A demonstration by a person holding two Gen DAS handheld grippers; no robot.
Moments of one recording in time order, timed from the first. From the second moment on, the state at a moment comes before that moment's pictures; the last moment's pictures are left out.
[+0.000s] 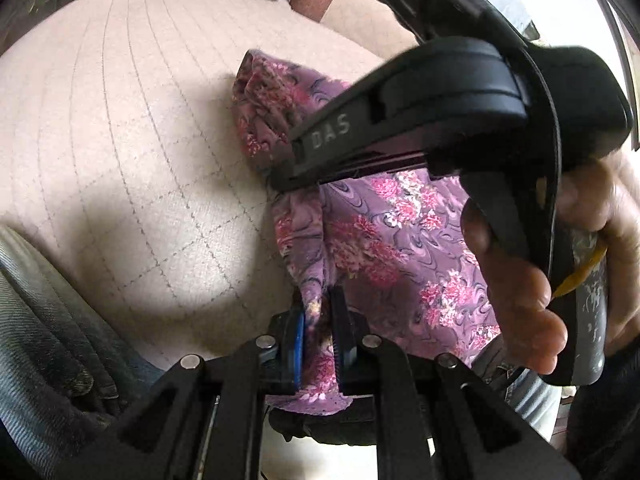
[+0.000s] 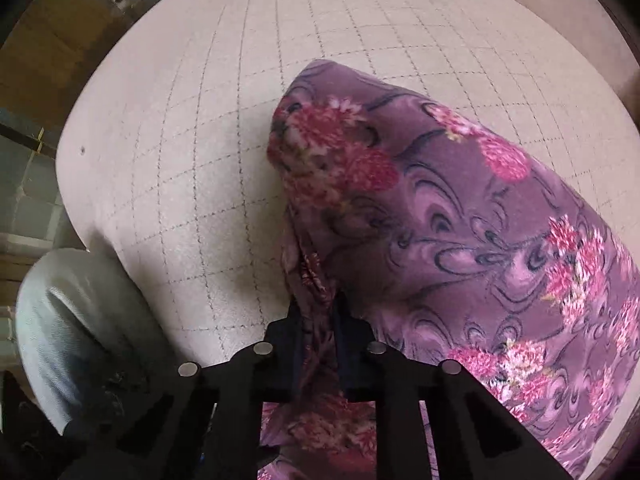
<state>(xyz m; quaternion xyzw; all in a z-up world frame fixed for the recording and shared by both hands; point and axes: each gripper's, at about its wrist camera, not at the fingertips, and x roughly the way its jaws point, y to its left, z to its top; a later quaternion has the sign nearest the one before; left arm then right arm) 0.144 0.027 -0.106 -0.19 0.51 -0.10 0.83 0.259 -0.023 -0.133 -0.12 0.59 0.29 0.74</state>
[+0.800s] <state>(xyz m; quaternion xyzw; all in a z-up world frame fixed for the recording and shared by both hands) 0.164 -0.290 -0.033 0.06 0.47 -0.26 0.84 0.237 -0.465 -0.111 0.35 0.39 0.29 0.80</state>
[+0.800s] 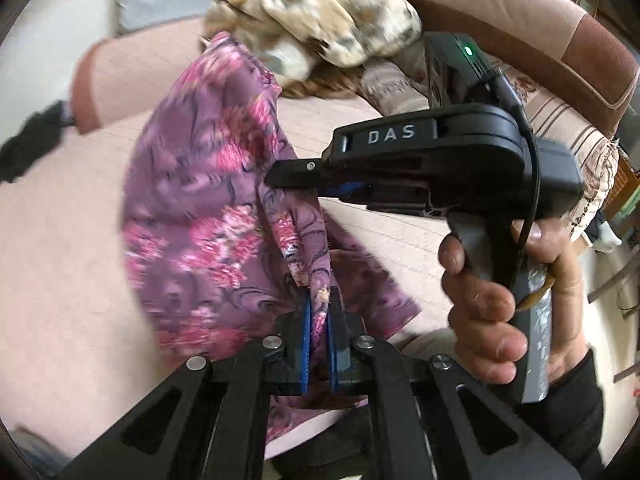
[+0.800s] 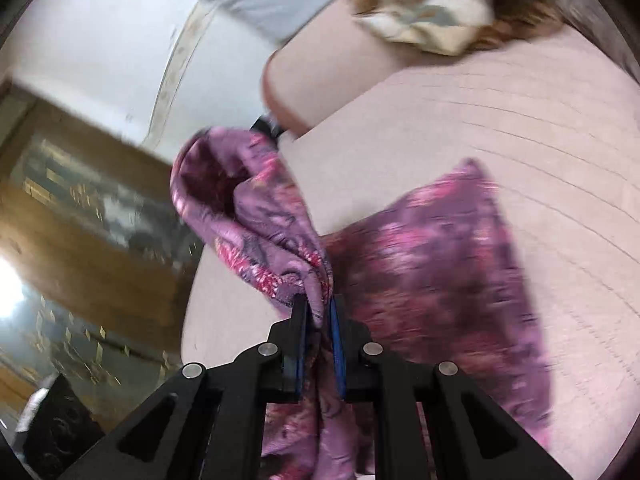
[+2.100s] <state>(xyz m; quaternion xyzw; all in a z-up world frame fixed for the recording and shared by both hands) 0.176 -0.211 -0.060 -0.05 0.52 -0.14 0.84 0.190 -0.457 -0.156 0.21 0.52 0.03 0.83</state>
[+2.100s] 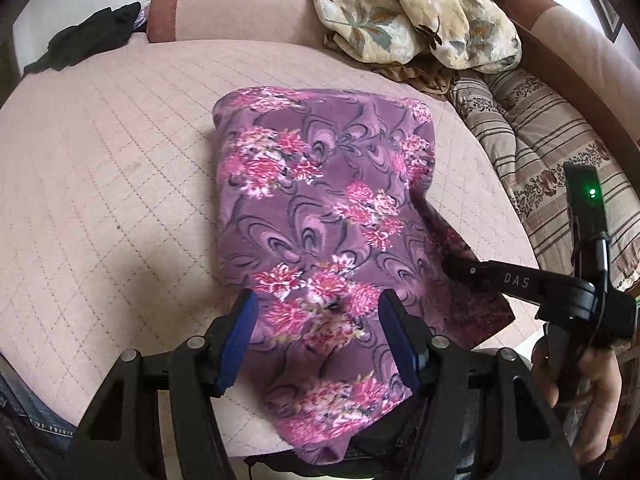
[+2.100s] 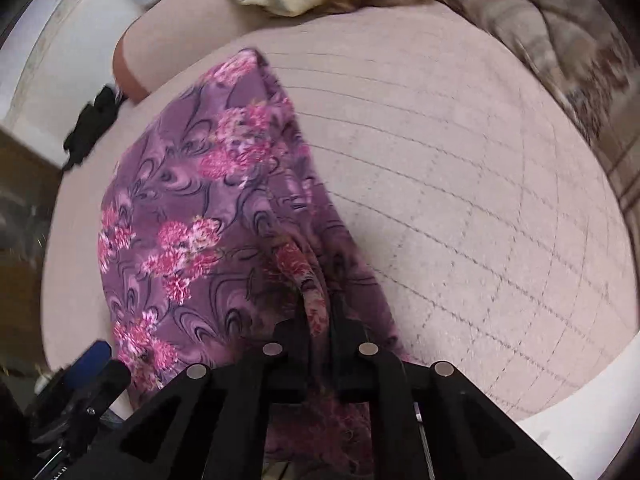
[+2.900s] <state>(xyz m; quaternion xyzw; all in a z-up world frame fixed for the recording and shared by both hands) 0.175 -0.165 -0.072 -0.14 0.54 -0.12 0.82 0.167 -0.477 -0.131 0.28 0.43 0.07 0.85</state>
